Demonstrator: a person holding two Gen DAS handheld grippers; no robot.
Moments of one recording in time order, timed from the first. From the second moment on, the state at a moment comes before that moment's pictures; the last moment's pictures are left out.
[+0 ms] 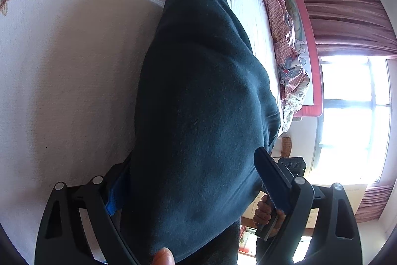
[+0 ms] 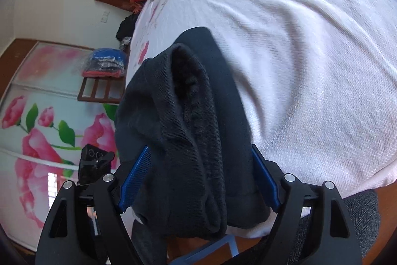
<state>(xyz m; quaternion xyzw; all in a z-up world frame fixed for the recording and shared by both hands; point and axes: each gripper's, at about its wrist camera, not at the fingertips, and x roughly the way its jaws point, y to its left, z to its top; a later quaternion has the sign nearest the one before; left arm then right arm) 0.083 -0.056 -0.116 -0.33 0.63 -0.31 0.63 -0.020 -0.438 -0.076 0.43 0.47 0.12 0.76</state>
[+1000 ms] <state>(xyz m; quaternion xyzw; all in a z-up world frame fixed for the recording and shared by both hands) 0.083 -0.062 -0.084 -0.26 0.60 -0.33 0.68 -0.014 -0.393 0.006 0.29 0.48 0.11 0.82</state>
